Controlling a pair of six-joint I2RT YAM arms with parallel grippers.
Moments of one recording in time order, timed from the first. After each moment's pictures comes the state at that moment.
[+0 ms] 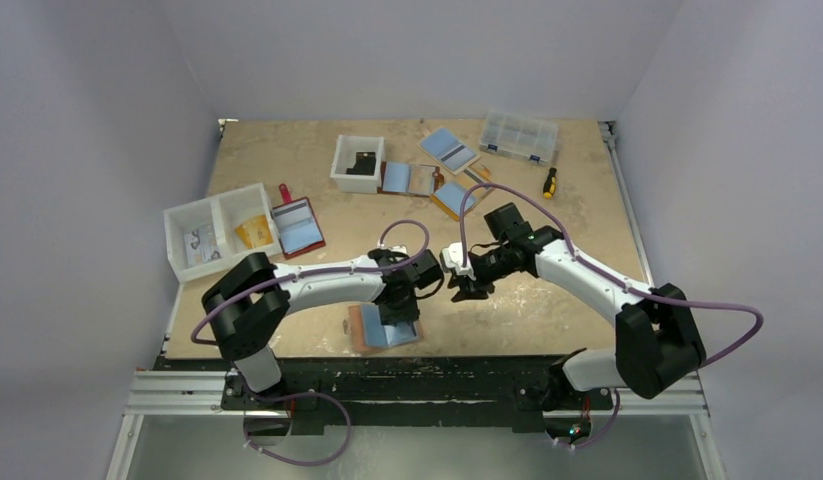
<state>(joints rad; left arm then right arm) -1.04 1.72 1.10 -0.80 -0.20 -1.19 0.50 1.37 0.86 -0.64 -0.85 -1.12</state>
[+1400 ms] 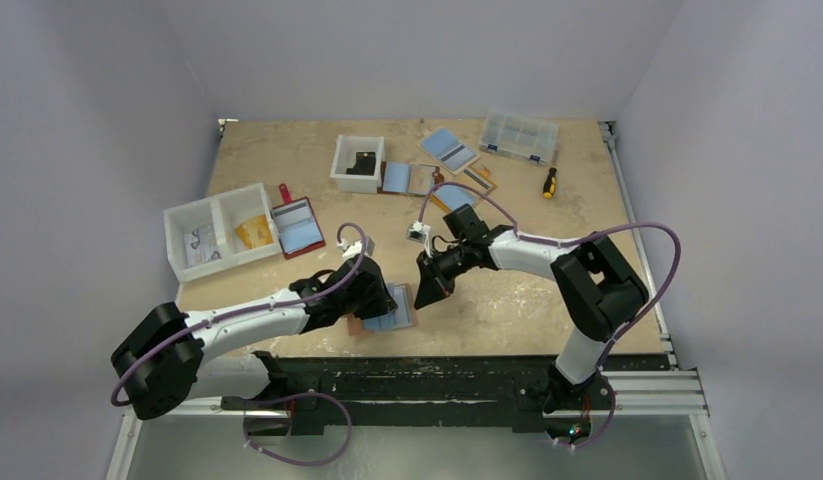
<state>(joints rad) -0.89 1.24 0.59 -0.22 -0.12 -1.01 0.61 1.71 0.93 -0.28 -0.96 -0.11</state>
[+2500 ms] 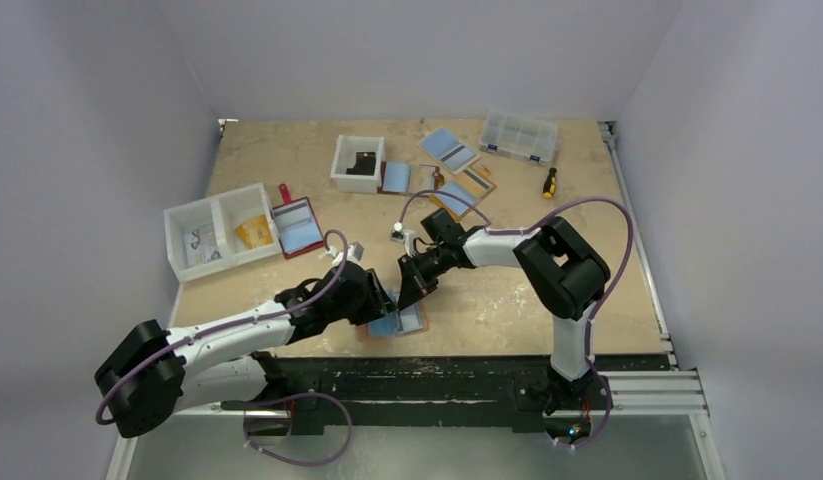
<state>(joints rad) -0.87 1.11 0.48 -0.14 -0.06 -1.10 0.69 1.94 1.05 -0.16 -0.88 0.18</state>
